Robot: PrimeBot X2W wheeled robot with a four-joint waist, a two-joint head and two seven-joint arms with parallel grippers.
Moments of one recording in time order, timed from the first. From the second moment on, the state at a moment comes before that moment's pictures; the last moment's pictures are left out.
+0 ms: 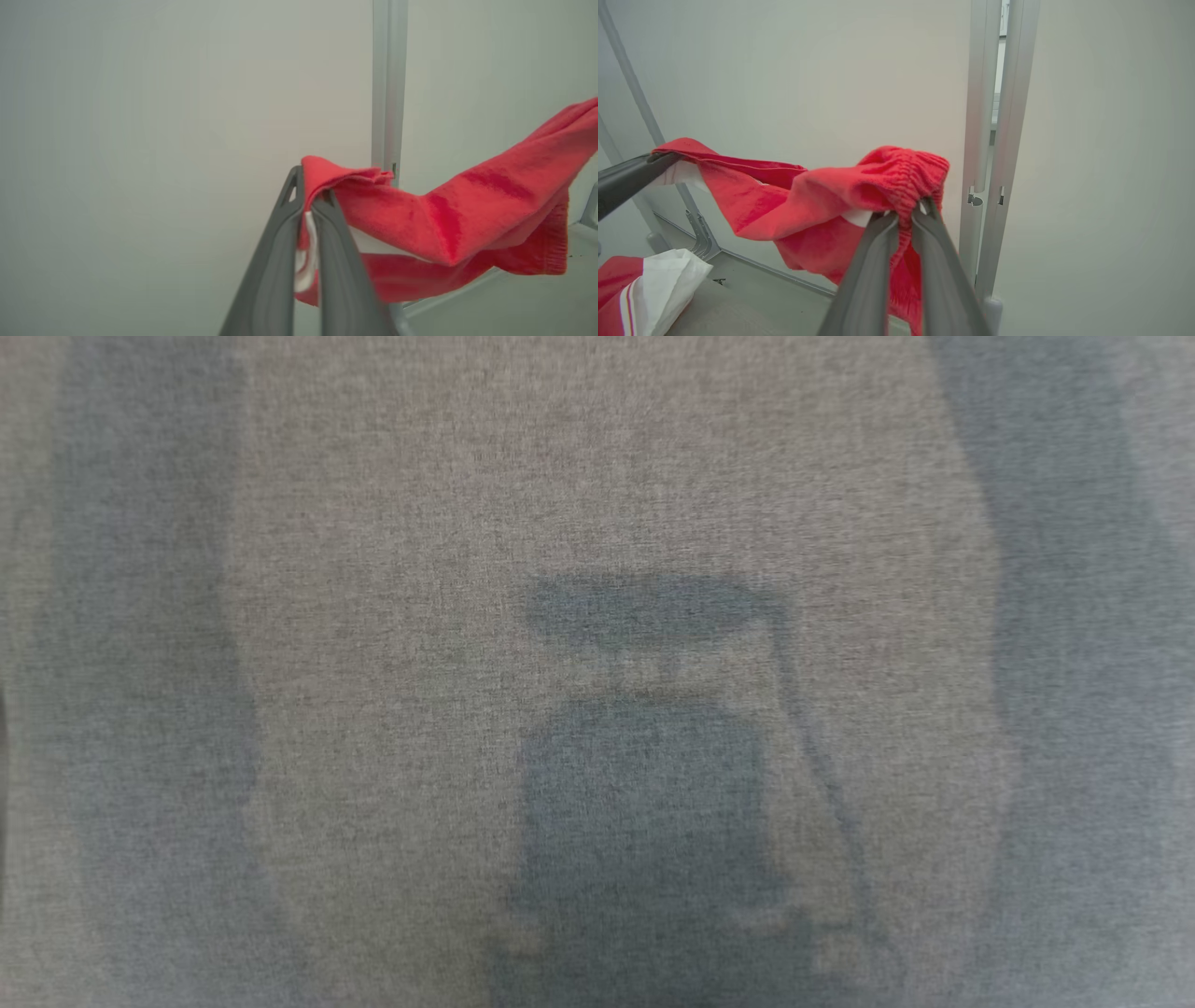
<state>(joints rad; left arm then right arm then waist) -1.66 0.24 -0.32 0.58 -0.41 -0.11 0.01 -1.70 -0.24 0.34 0.49 0.55 0.13 0.14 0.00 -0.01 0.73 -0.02</state>
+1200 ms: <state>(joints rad) -0.35 0.32 -0.58 0.26 -0.89 0.01 -0.25 -0.34 -0.83 0.67 0.06 1.02 0.13 -0.08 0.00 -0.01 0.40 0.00</state>
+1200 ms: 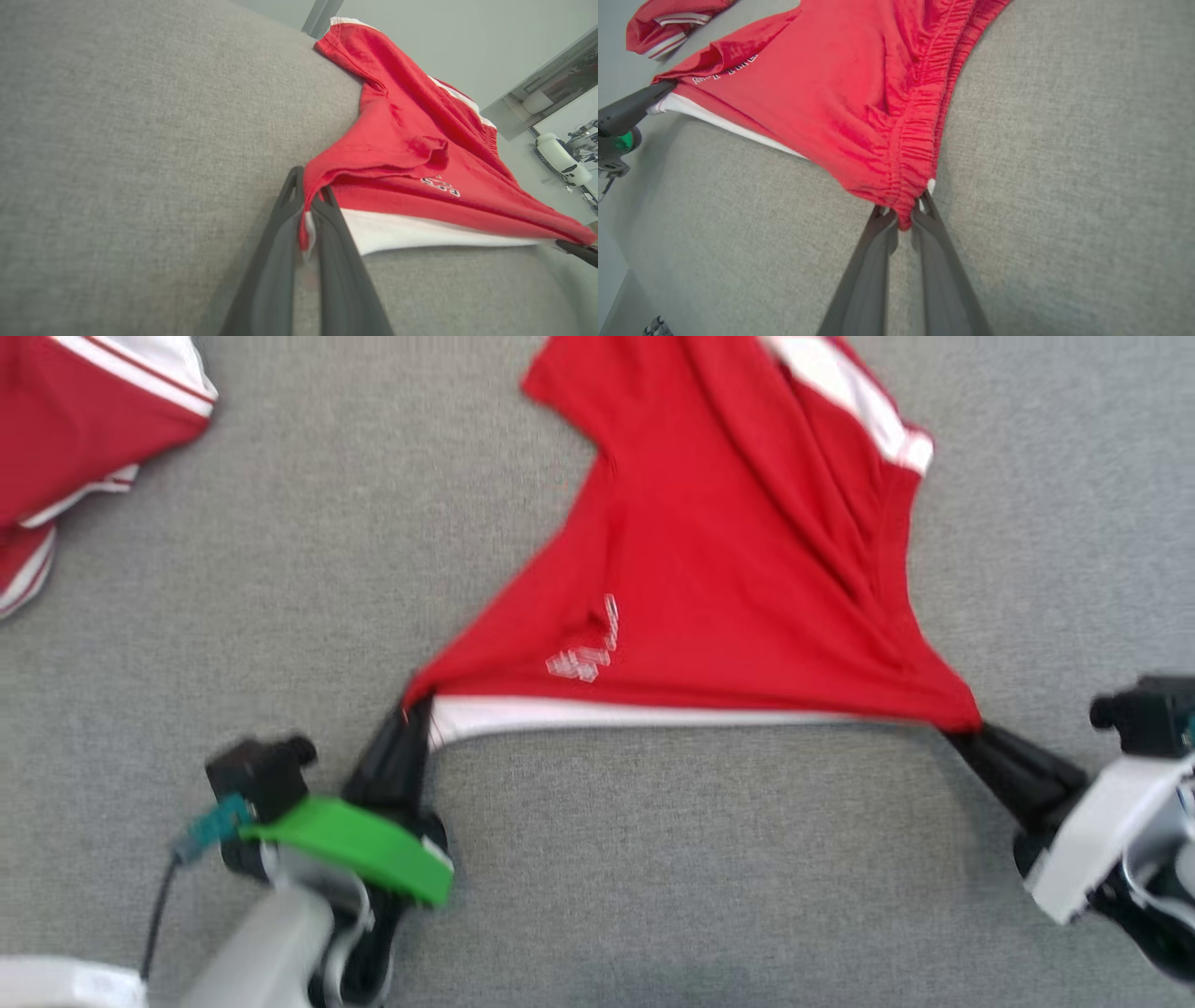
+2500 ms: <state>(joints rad) -0.72 0.64 -0.60 -0.18 -0.95 0.24 0.63 -0.22 -0.64 0.41 -0.21 1.07 0.13 0.29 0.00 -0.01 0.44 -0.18</state>
